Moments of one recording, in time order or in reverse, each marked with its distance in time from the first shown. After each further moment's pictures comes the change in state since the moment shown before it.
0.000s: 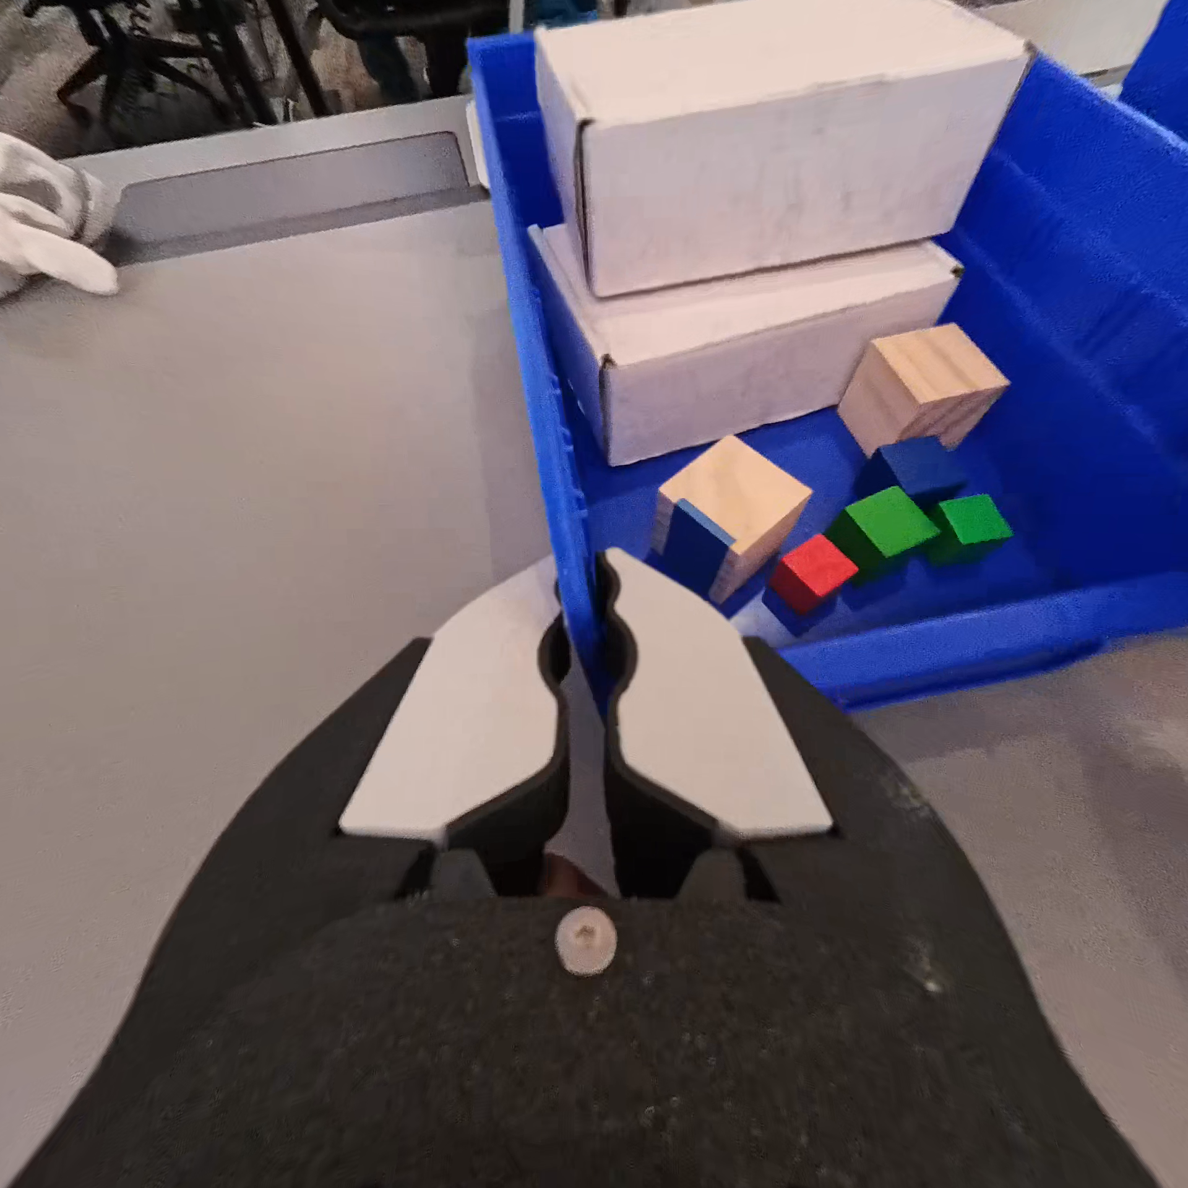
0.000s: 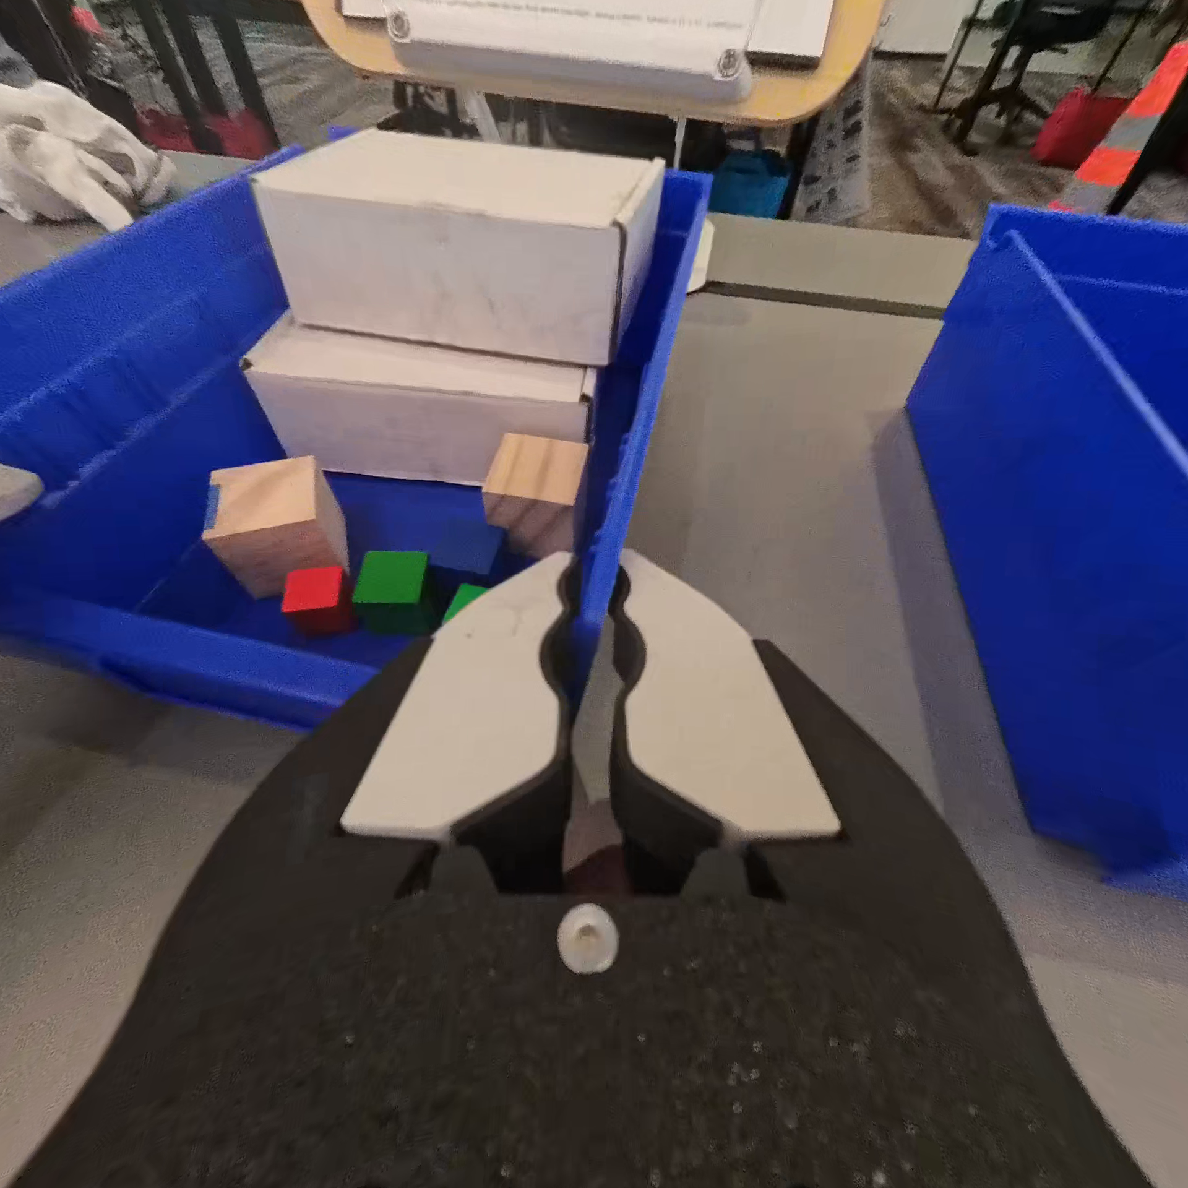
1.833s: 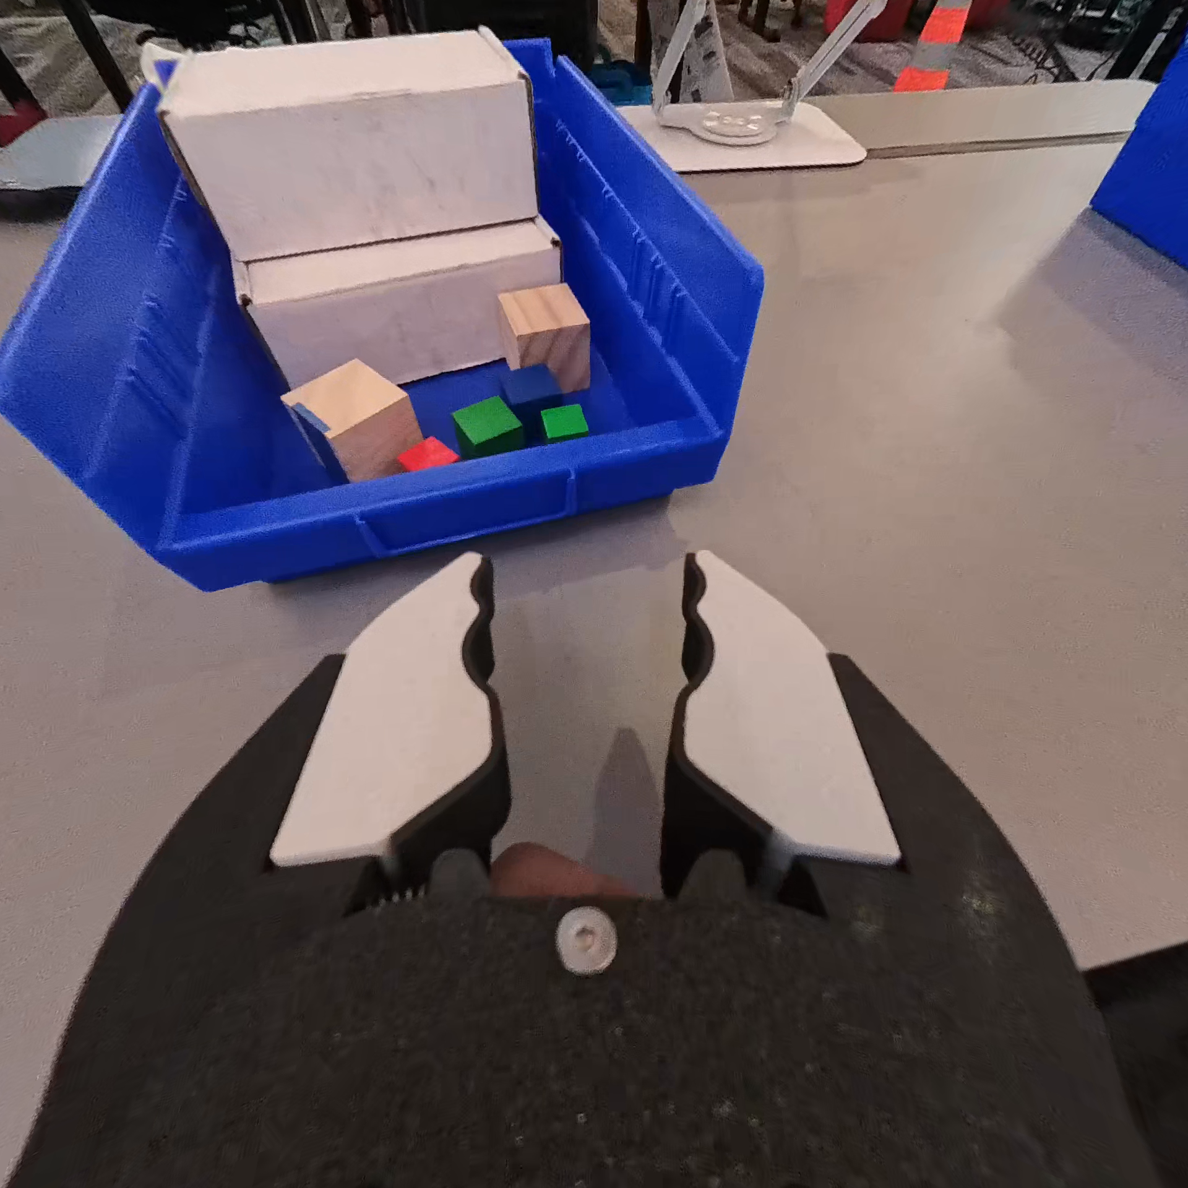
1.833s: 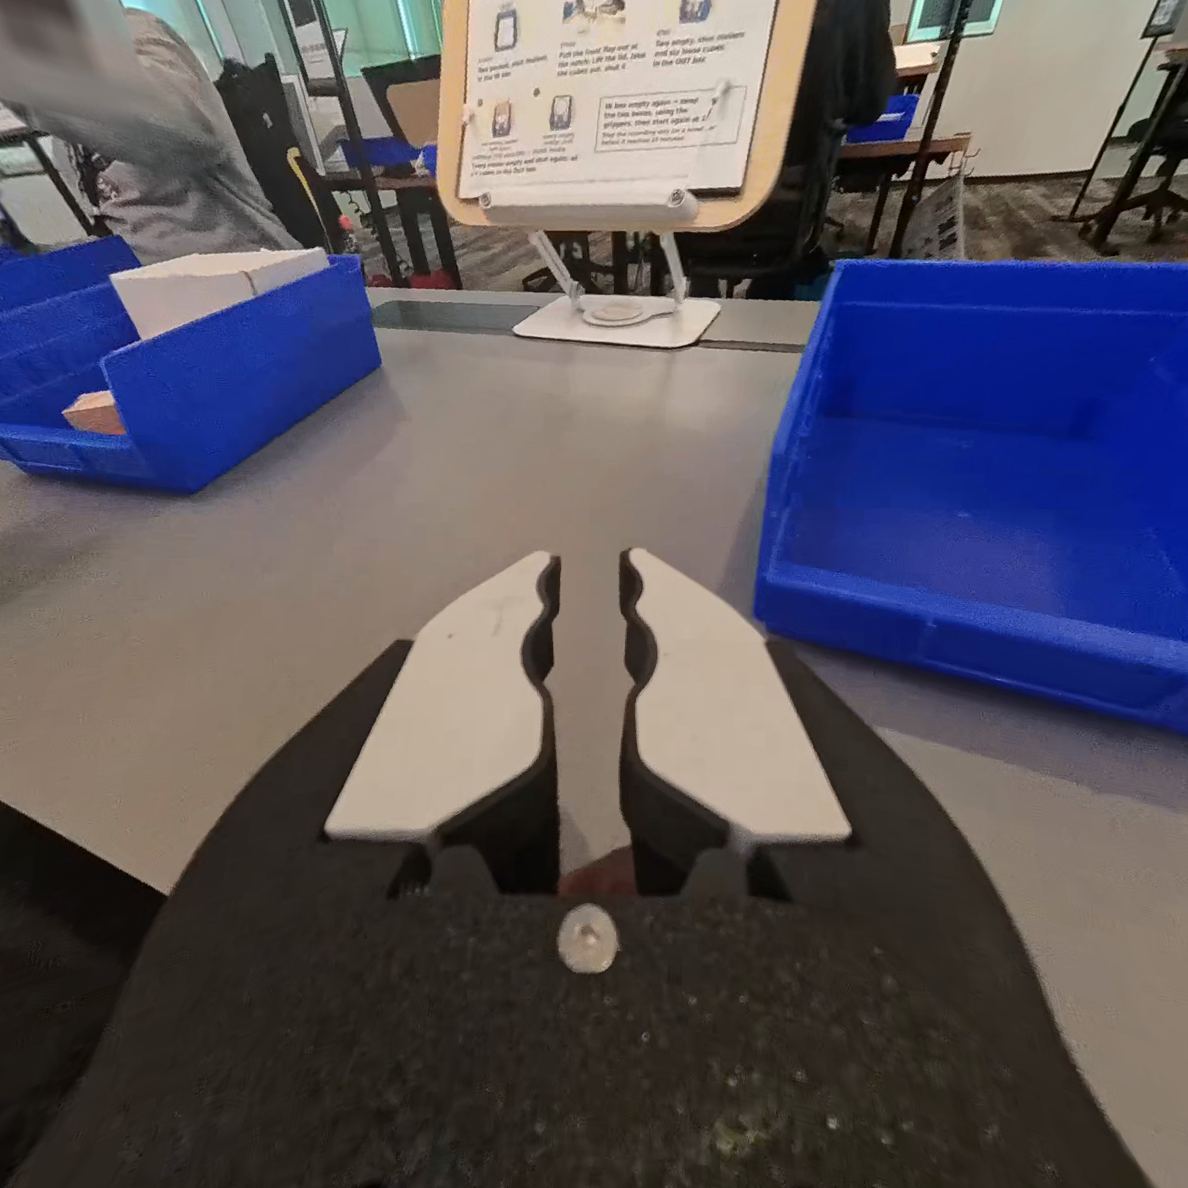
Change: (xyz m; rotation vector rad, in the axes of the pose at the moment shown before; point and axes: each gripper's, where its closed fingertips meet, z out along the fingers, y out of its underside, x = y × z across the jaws) left arm -0.090 0.066 -0.114 0.081 -0.026 -0.078; right arm 0.093 0.025 -0.131 0.175 -0.238 0.048
